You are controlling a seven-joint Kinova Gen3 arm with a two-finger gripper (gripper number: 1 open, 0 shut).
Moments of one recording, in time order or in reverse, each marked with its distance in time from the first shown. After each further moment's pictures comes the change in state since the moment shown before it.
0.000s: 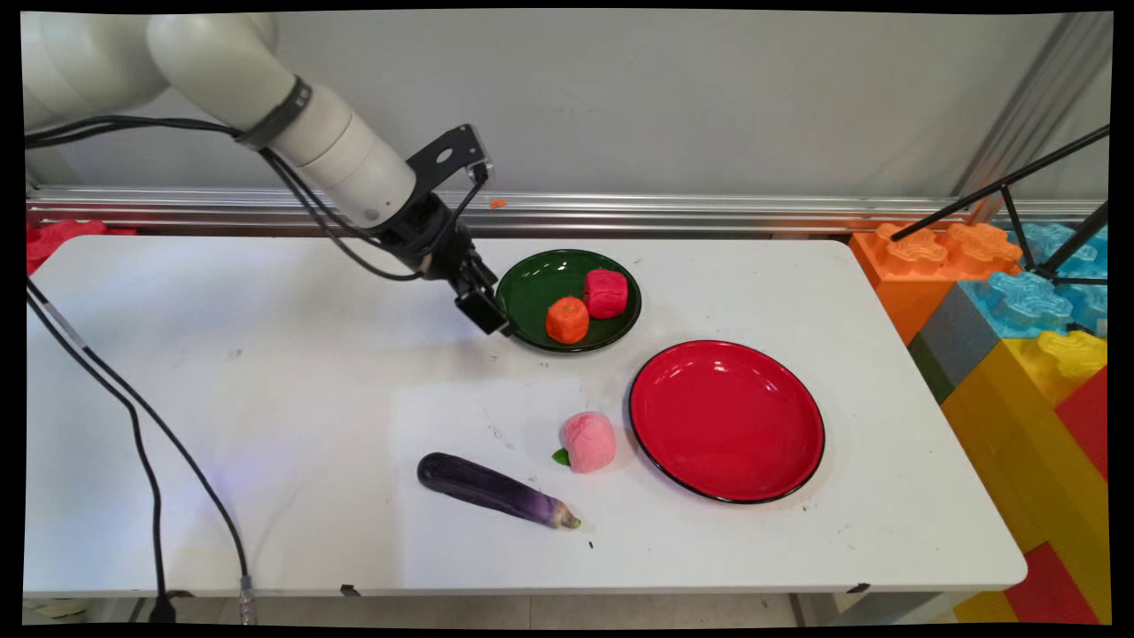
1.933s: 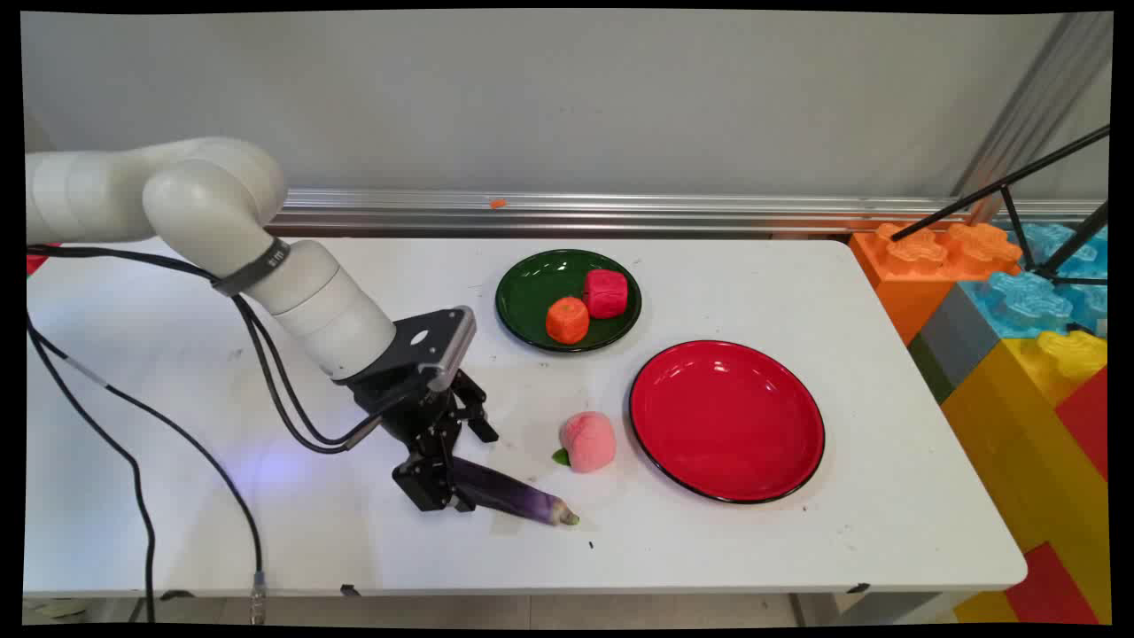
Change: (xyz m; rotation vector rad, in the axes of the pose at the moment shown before) arm -0.086 0.082 0.061 -0.306 -0.034 0.470
